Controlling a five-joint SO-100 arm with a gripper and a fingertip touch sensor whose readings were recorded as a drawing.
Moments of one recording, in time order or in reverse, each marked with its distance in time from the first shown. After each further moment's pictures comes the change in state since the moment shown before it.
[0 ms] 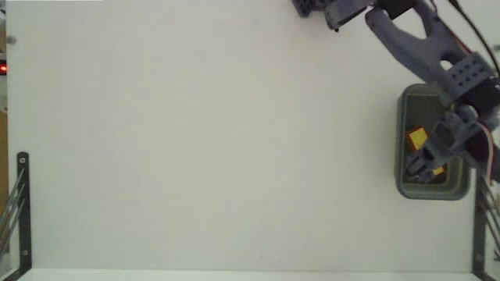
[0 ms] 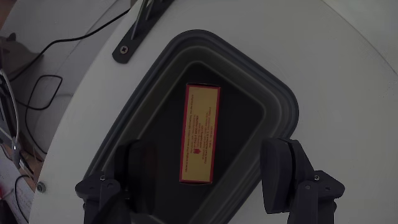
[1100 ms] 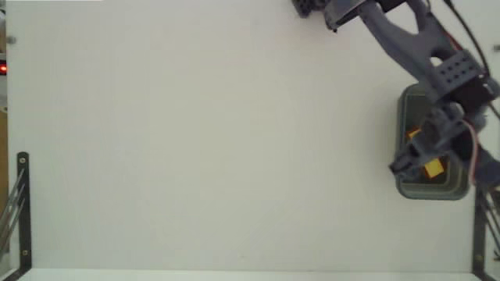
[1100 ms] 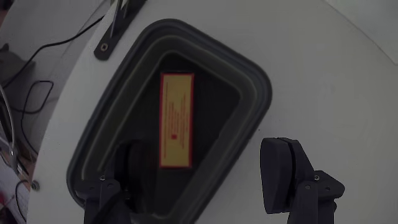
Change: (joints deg) arm 4.6 7.3 7.9 -0.1 0.1
